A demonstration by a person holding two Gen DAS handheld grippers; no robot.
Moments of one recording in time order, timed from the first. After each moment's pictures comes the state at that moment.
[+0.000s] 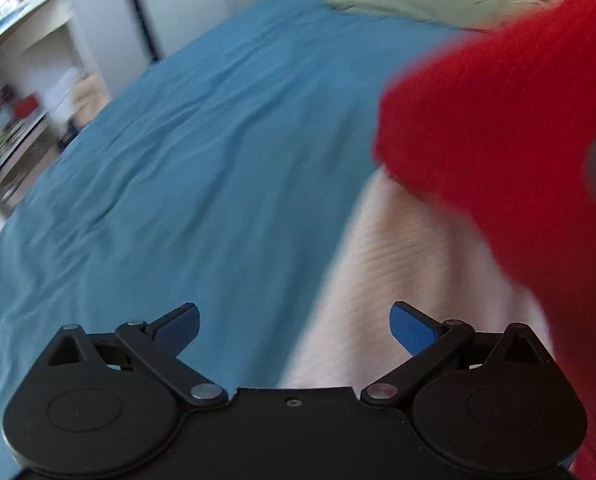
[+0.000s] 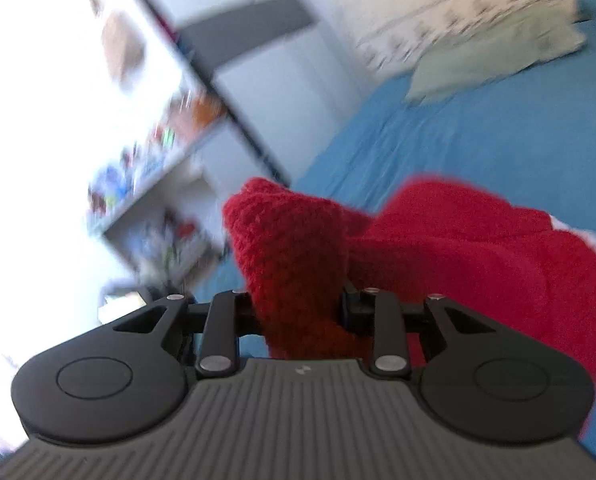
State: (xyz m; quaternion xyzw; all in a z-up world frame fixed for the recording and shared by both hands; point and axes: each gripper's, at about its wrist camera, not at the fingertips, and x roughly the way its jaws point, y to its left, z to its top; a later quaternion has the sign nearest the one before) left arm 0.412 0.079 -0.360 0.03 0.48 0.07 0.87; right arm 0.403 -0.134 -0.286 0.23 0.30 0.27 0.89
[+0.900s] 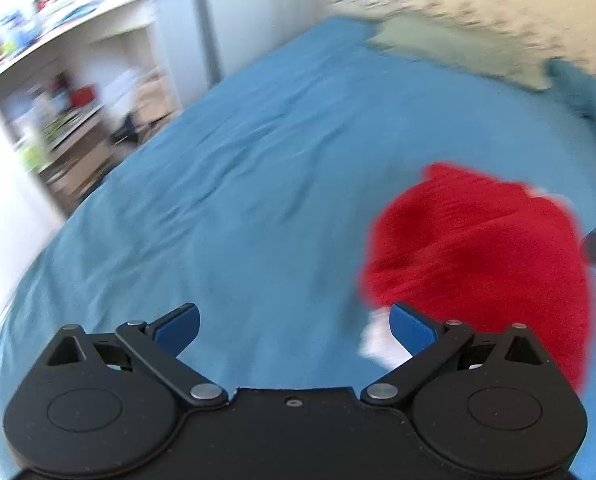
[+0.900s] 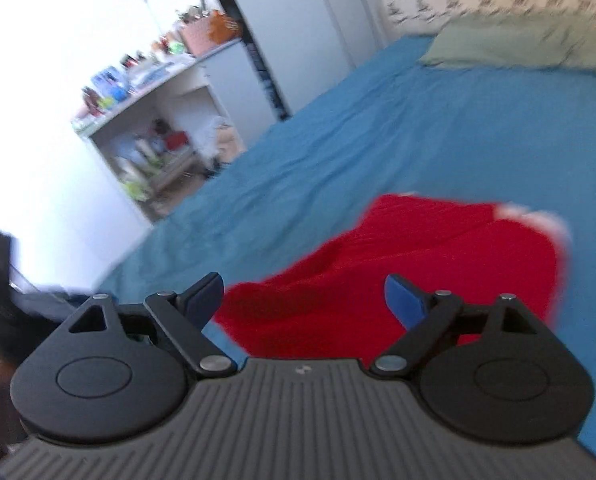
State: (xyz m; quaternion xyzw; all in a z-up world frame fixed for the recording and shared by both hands) left arm 0.308 0.133 -0.271 0.00 0.43 0.06 0.90; right arm 0.368 -0.126 -0.245 0.09 0.36 0.26 0.89
